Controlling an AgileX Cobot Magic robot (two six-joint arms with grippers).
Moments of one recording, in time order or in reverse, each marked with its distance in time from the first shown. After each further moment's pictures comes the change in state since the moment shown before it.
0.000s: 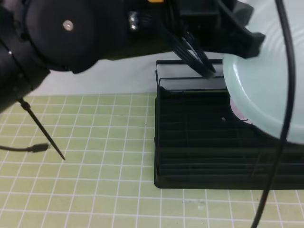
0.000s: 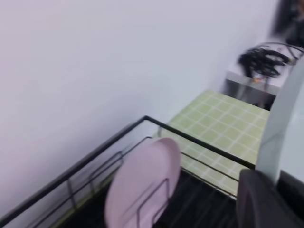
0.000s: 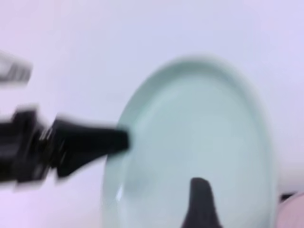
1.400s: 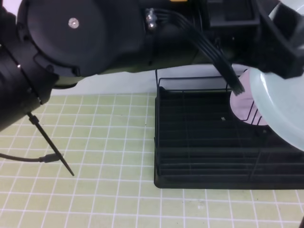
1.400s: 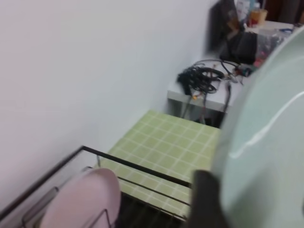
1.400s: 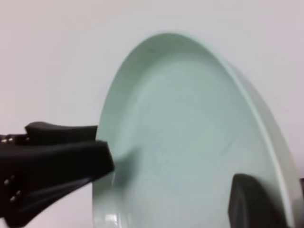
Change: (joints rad) left arm -0.133 -0.001 0.000 -0.308 0.020 0.291; right arm -0.002 0.106 -0.007 0.161 -0.046 -0.088
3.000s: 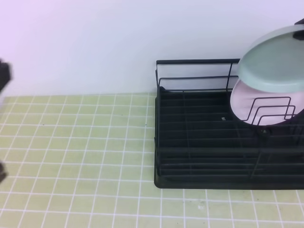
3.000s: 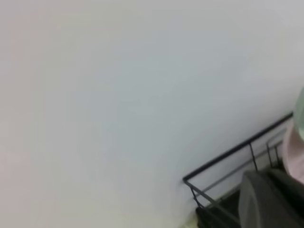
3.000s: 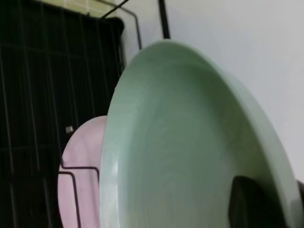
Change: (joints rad) left arm 0.014 -0.818 0.705 1.737 0.072 -1.285; right arm 0.002 0.996 -0.869 -0.673 0.447 -1.054
